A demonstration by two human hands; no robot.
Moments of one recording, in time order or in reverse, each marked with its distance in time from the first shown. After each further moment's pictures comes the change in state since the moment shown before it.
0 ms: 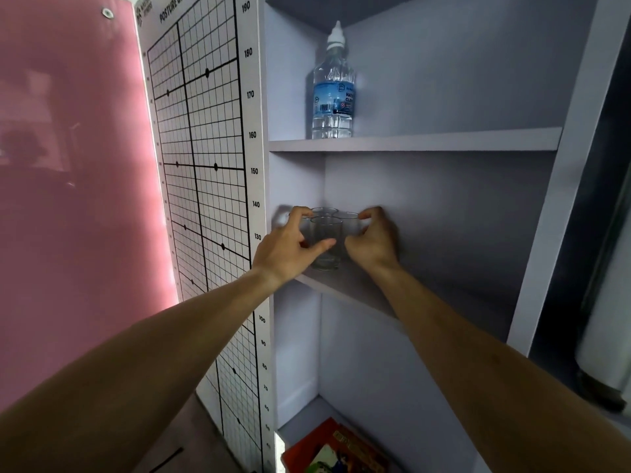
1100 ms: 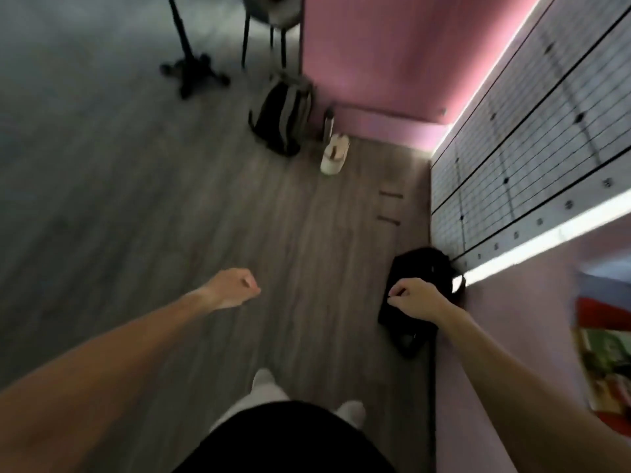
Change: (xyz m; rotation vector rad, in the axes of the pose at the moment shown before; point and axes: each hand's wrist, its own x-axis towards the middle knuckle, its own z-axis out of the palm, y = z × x) left_hand -0.734 -0.194 -0.215 -0.024 -0.458 -1.647; right_hand -0.508 0.058 0.247 -0.557 -1.787 -0.183
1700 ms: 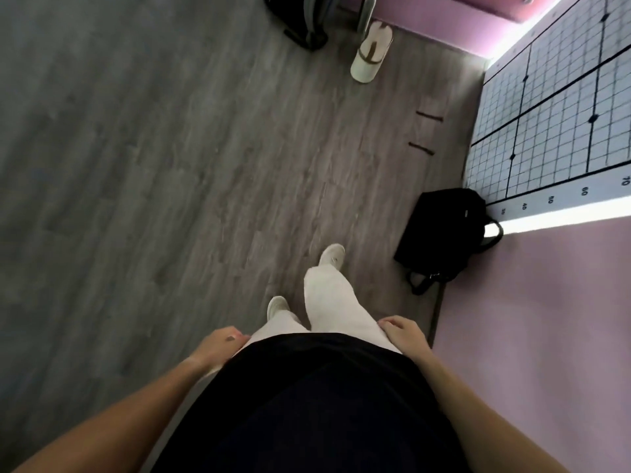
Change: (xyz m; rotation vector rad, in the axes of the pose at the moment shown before) left_hand -0.047 -0.164 0.110 -0.283 -0.292 -0.373; right_hand 0.003 -0.017 0.172 0.288 -0.168 0.351
